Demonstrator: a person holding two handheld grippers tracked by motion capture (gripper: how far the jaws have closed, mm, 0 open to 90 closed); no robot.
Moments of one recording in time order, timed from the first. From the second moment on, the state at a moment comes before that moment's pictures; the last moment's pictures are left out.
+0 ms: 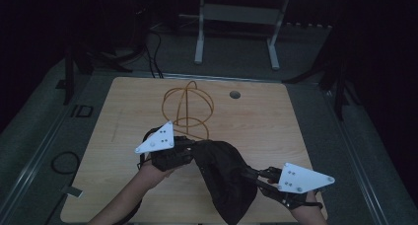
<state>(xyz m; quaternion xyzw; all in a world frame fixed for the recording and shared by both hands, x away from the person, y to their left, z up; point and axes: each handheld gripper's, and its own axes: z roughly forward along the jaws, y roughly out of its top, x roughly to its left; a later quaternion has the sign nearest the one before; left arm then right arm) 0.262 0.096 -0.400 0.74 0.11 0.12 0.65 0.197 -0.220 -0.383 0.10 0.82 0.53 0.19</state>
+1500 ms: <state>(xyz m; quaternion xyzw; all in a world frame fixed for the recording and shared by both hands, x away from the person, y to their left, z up) 0.227 0.173 -0.492 0.75 0.31 0.24 0.53 0.245 -0.263 -0.325 0.24 0.74 0.55 0.29</state>
